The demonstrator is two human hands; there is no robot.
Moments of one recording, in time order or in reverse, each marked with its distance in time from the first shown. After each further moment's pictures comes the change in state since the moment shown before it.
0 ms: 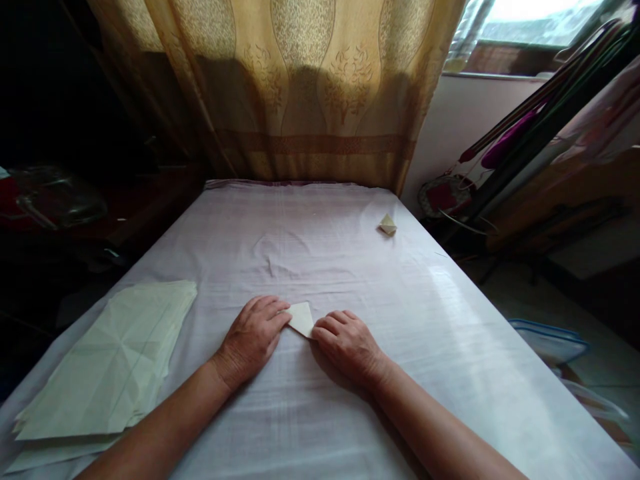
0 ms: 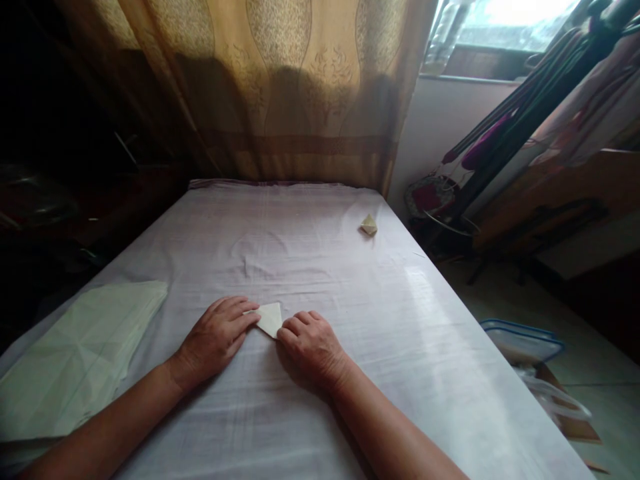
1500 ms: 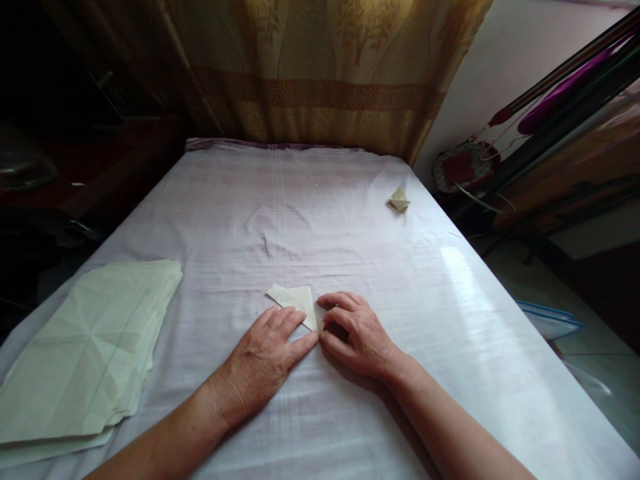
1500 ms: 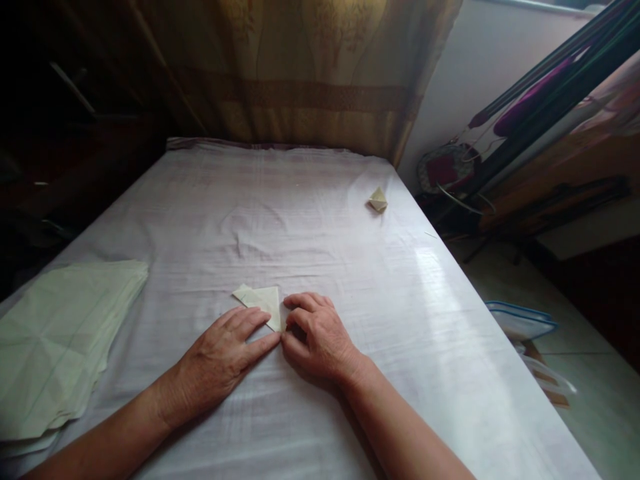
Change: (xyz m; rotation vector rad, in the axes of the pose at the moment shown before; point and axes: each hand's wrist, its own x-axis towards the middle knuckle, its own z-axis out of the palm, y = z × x) left_hand -0.015 0.034 0.003 -0.062 -0.176 0.099; right_hand -0.006 0.001 -0.010 0.478 -0.020 0.307
